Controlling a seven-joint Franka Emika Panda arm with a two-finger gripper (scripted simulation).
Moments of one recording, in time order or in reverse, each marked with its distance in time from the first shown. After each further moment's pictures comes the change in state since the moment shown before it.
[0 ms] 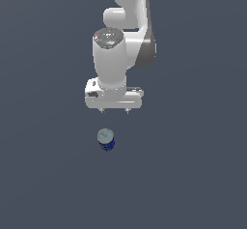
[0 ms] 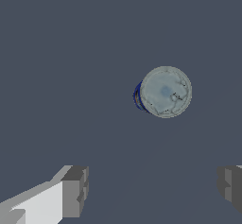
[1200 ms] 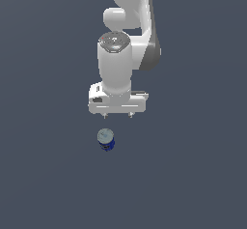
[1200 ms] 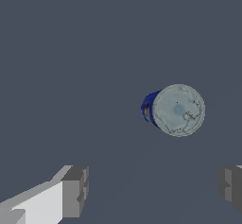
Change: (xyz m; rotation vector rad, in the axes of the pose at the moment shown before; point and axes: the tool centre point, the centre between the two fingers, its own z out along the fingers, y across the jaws) arm 0.020 -0.015 0.002 0.002 0.018 -0.054
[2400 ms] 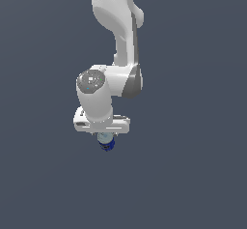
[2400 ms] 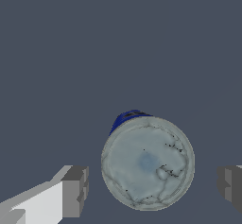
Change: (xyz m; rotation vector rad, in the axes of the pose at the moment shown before) arm 0.037 0.058 0.073 0.005 -0.024 0.073
